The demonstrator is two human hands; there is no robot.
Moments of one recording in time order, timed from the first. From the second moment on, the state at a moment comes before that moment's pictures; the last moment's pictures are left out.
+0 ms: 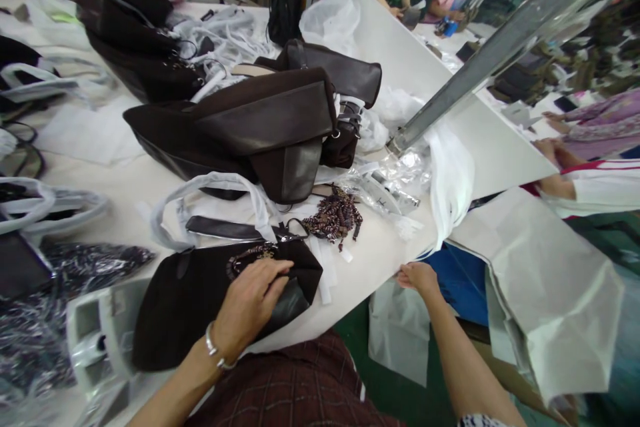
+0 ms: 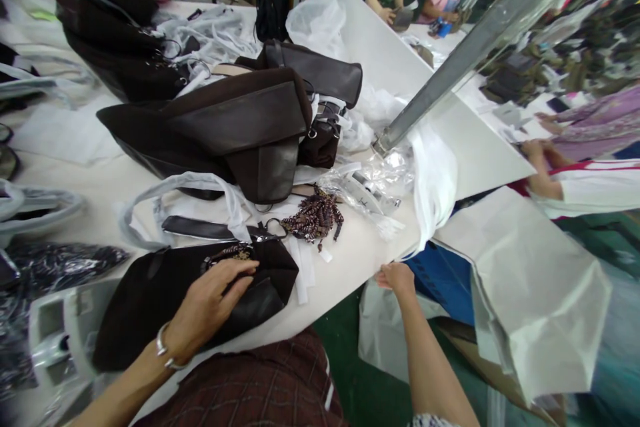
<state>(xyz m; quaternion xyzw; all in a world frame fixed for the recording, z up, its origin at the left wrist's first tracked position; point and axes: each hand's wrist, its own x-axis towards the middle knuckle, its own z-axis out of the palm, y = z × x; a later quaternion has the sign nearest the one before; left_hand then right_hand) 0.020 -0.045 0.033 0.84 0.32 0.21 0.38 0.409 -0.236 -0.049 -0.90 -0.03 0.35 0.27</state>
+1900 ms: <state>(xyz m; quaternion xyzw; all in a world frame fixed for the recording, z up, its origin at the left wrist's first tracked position) 0.119 -0.159 0.077 0.79 0.54 0.01 0.30 0.305 -0.138 0.064 -0.47 -0.66 0.55 0.23</state>
